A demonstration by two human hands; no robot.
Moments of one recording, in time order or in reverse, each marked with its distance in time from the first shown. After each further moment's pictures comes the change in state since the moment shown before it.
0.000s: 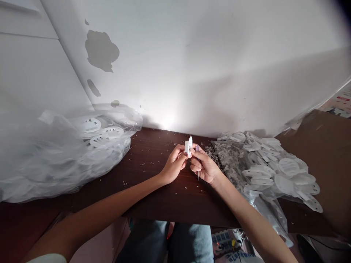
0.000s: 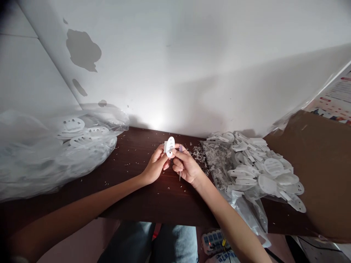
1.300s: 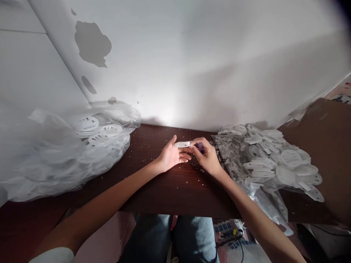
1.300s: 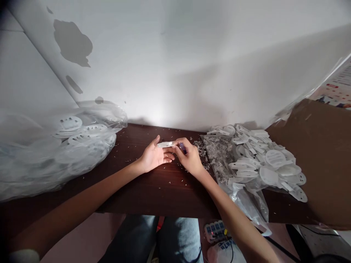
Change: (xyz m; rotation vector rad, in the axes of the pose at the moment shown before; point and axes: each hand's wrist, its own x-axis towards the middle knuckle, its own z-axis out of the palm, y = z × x) left_hand 0.025 0.014 -0.023 -0.368 -0.167 -0.490; right_hand -0.002 0.001 -0.025 -1.012 0.149 -0.674
